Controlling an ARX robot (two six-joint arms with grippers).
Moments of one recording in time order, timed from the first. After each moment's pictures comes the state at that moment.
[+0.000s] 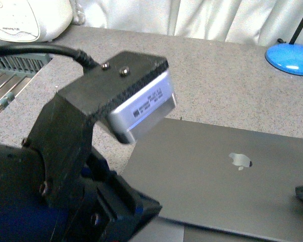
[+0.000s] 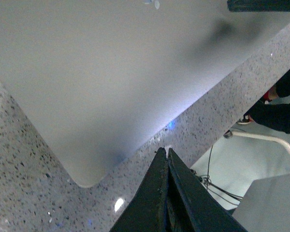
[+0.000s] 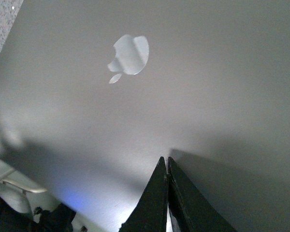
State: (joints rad) left arm -0.64 1.37 0.52 -0.02 0.36 -0.01; right arm 0.12 1.33 0.39 -0.14 -0.43 0.20
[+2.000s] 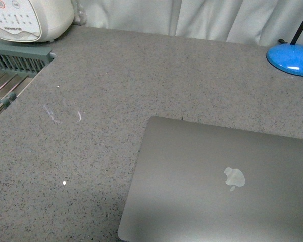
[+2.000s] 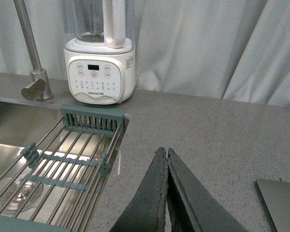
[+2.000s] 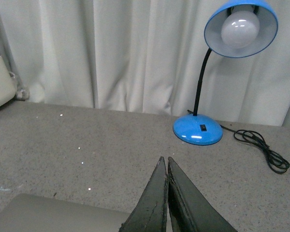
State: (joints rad) left arm -0.01 0.01 0.02 0.00 0.00 0.00; right arm 0.01 0.33 0.01 0.33 0.01 -0.01
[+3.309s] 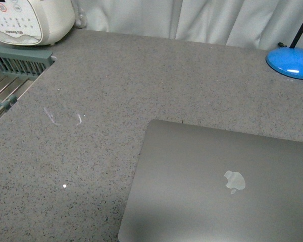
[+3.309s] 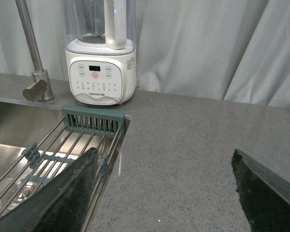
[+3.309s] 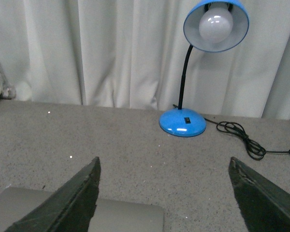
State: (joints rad) left arm 0.00 0.00 0.02 0.00 0.00 -0.01; right arm 0.00 0.01 0.01 0.00 0.00 -0.01
